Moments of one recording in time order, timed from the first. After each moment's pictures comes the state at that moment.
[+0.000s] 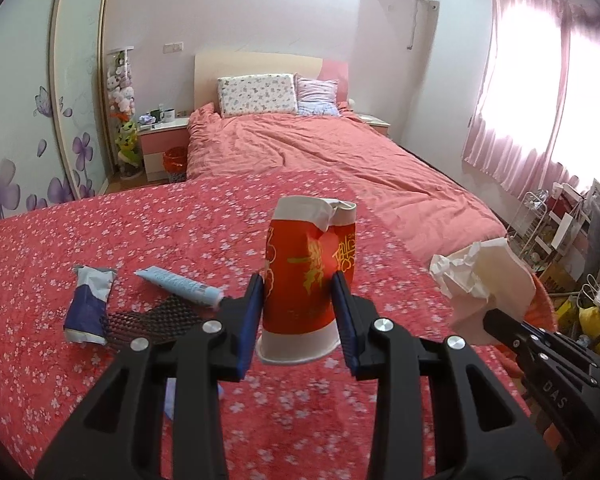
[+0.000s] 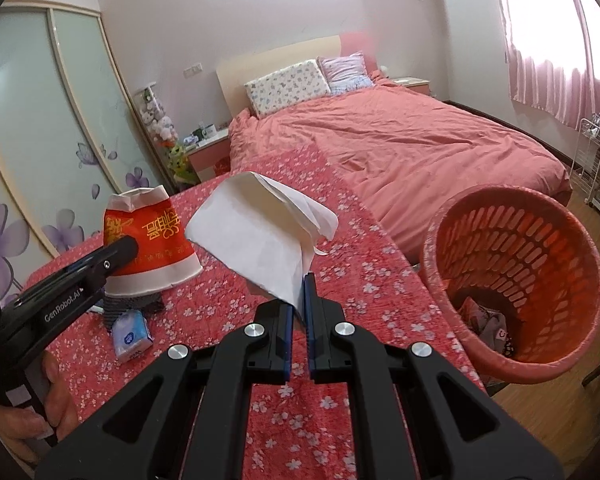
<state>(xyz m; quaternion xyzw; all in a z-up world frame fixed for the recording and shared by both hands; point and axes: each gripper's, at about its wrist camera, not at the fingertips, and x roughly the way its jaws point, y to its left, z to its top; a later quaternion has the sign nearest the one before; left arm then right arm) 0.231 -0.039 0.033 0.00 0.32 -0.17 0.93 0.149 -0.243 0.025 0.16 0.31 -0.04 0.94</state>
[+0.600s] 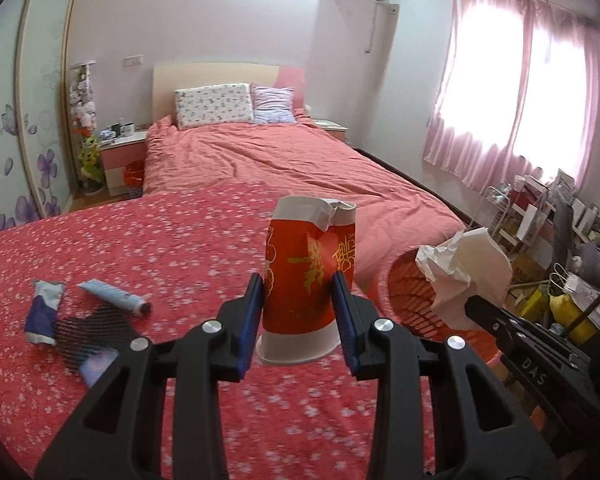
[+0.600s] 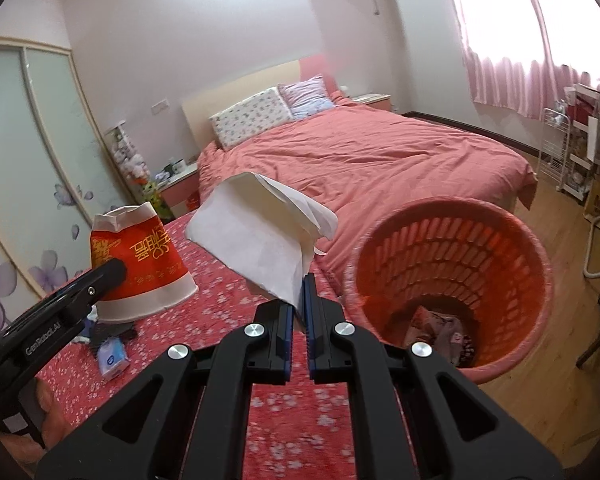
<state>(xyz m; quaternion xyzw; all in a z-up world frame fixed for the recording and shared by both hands) 0.193 -0.106 0.054 0.01 0.30 -0.25 0.92 0.110 -0.306 0.036 0.19 0.27 -0.11 0.94</state>
